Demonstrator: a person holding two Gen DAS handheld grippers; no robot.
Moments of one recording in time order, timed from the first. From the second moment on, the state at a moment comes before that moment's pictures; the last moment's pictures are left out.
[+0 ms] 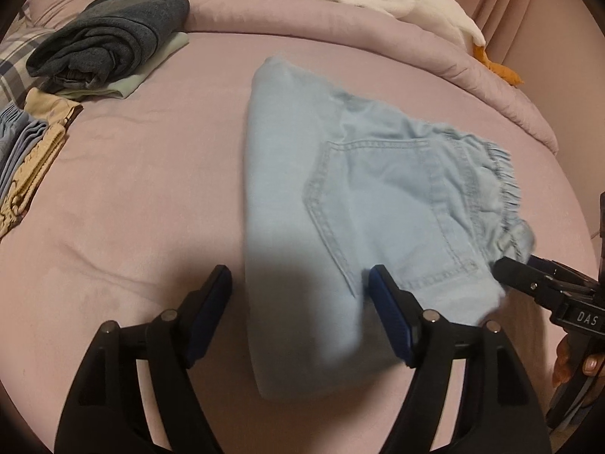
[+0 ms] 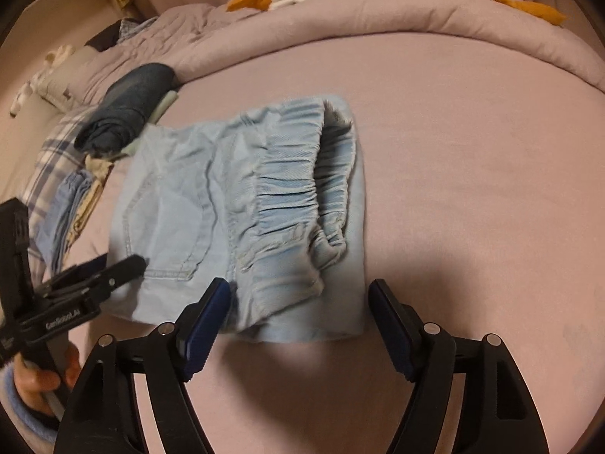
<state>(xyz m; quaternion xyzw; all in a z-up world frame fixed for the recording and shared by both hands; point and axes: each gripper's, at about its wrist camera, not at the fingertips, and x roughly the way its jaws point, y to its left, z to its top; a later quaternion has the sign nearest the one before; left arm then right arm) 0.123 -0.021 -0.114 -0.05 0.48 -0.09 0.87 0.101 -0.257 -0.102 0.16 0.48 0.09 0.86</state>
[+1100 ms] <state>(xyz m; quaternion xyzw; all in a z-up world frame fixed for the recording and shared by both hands) -0.007 -0.039 0.007 -0.02 0.42 -0.03 0.91 -0.002 -0.224 0.019 0.08 0.37 0.11 0.92</state>
